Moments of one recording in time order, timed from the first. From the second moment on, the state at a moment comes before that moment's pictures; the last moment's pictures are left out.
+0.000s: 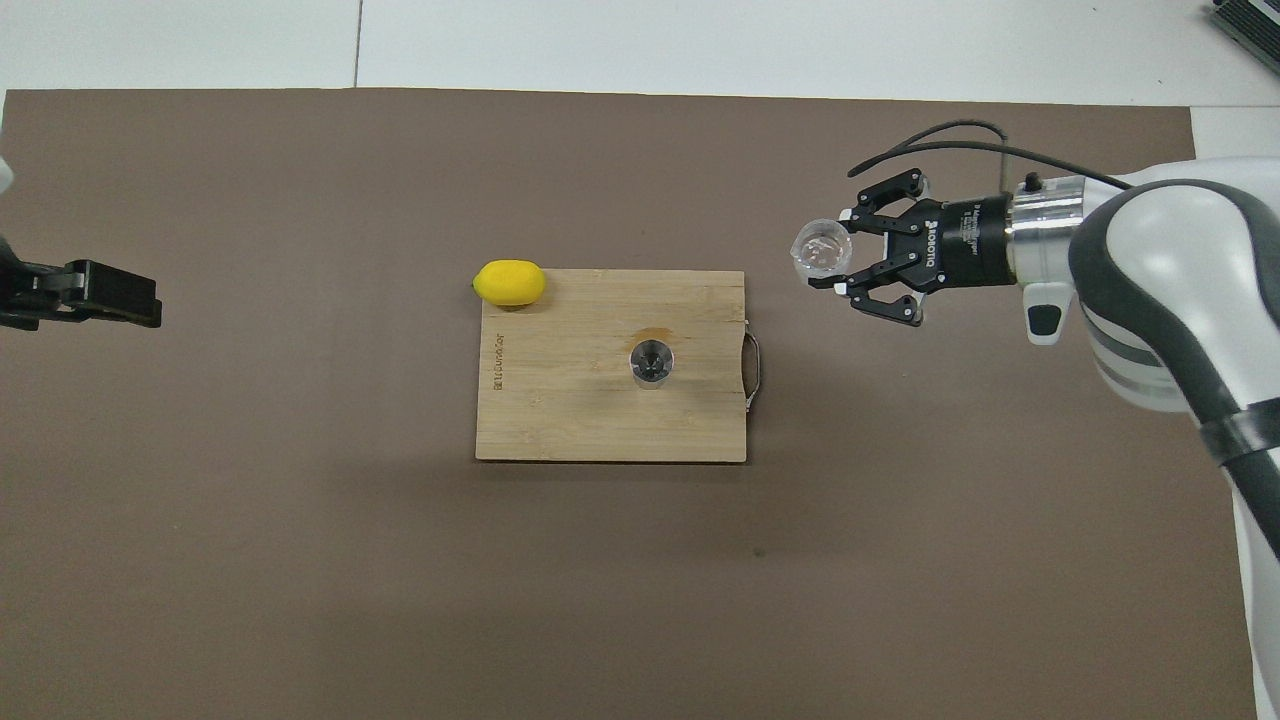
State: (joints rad) left arm 0.02 -0.03 -0.09 -1.59 0.02 1.60 -0.03; right arm 0.09 0.24 -0.06 -1.82 1.07 1.99 1.23
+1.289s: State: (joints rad) left arm 0.02 -0.03 -0.09 -1.60 0.02 1.60 -0.03; right arm -0.12 0.43 -0.06 -1.97 1.27 1.85 0.82
